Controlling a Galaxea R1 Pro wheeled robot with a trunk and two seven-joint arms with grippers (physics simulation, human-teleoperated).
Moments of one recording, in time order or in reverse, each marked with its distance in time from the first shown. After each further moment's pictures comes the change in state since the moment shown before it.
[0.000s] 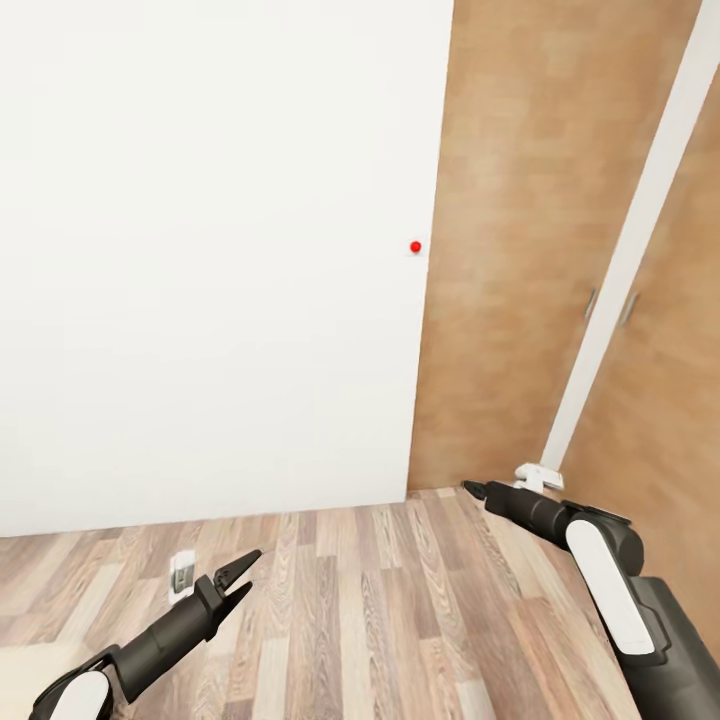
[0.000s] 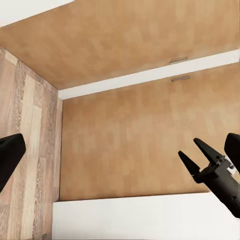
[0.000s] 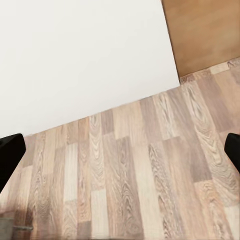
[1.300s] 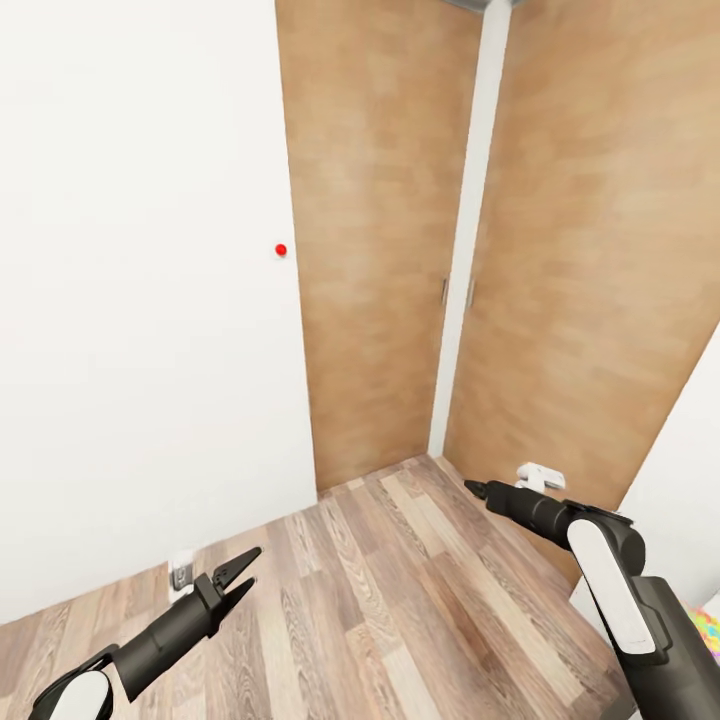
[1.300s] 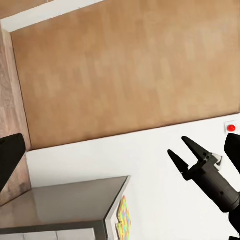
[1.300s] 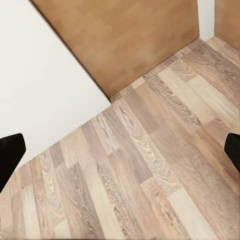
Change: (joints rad) left arm 0.001 0.000 -0.002 -0.004 0.004 0.001 -0.043; right arm -0.001 0.000 -0.007 0.000 0.000 0.000 -0.001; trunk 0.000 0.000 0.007
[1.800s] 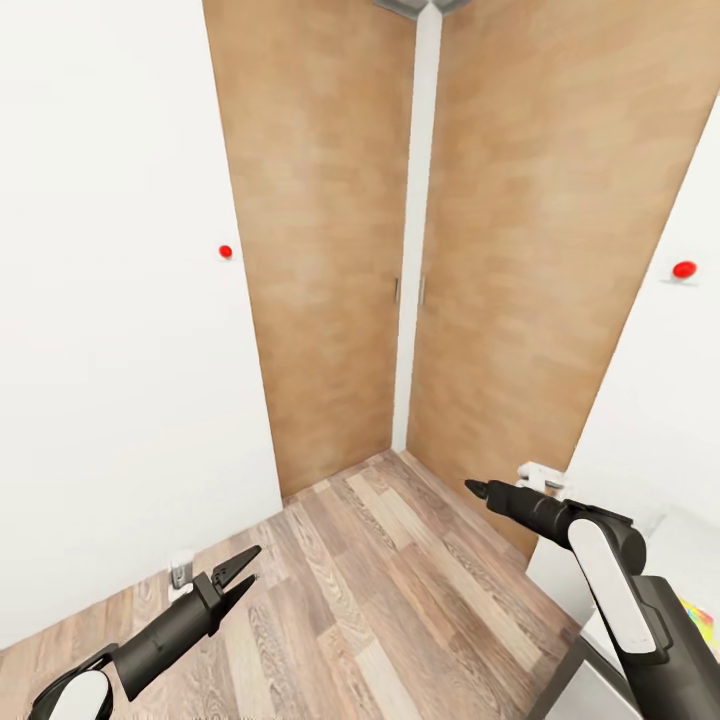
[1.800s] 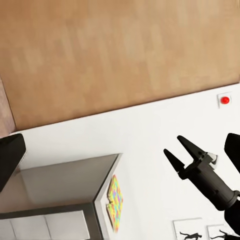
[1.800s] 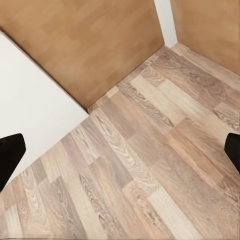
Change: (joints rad) left arm 0.000 0.000 0.000 -0.003 0.000 0.000 -0.017; right arm -0.001 -0.002 -0.001 0.000 0.000 -0.001 -0.001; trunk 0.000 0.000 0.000
